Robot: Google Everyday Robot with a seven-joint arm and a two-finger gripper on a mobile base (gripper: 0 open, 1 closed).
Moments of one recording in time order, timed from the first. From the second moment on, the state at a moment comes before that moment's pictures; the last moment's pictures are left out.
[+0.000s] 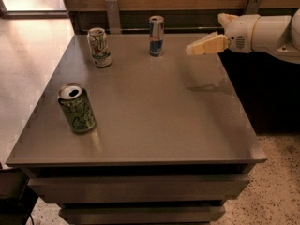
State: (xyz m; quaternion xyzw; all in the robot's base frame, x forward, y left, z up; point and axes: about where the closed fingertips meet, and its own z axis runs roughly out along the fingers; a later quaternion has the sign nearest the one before) arm 0.695 -0.169 0.951 -0.38 0.70 0.21 0.57
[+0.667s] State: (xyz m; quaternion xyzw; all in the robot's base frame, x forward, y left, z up) arm 0.737 -0.147 0.938 -0.36 0.69 0.22 0.58
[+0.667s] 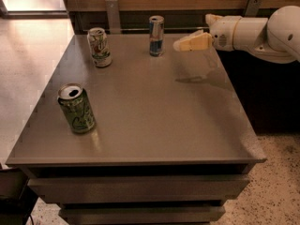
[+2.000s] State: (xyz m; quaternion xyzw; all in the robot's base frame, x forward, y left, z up) arm 0.801 -0.109 0.910 -0.34 0.67 0.26 0.60
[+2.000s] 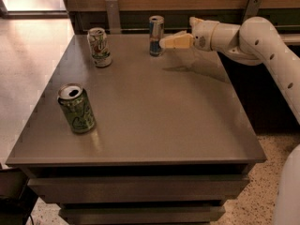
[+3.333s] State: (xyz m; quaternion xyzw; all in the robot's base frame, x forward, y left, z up) arm 0.833 -0.074 0.896 -0.35 0.66 0.30 0.60
